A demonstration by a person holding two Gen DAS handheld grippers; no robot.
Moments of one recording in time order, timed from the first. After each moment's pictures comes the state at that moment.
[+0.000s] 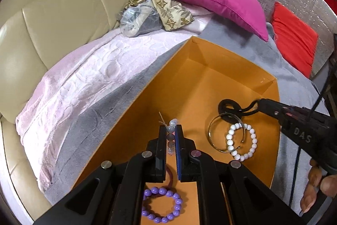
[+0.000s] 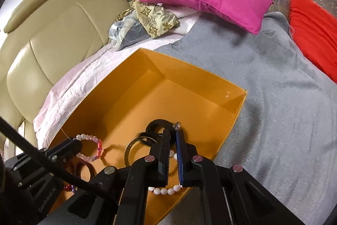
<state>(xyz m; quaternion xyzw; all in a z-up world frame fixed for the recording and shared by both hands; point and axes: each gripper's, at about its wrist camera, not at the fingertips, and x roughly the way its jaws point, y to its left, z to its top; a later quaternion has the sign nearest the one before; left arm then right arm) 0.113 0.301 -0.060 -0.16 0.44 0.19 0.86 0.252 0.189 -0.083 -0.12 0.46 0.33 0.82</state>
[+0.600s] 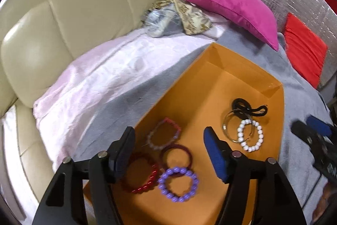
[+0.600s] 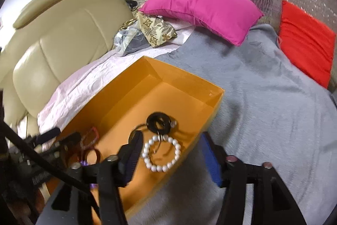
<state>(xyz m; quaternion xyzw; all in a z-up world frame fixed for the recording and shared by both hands) 0.069 0.309 -0.040 -0.18 0.43 0.25 0.85 0.206 0.147 -0.046 -0.14 0.42 0.33 0.84</state>
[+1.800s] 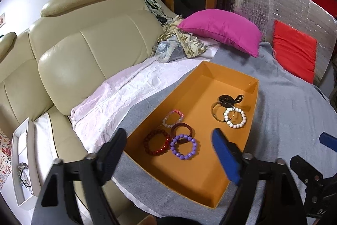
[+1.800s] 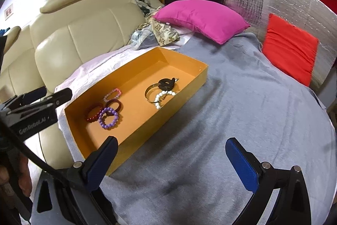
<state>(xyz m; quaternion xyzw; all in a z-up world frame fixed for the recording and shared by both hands) -0.028 0.231 0.022 -0.10 0.36 0.28 0.89 0.085 0.058 -0.016 -0.15 0.37 0.33 0.86</state>
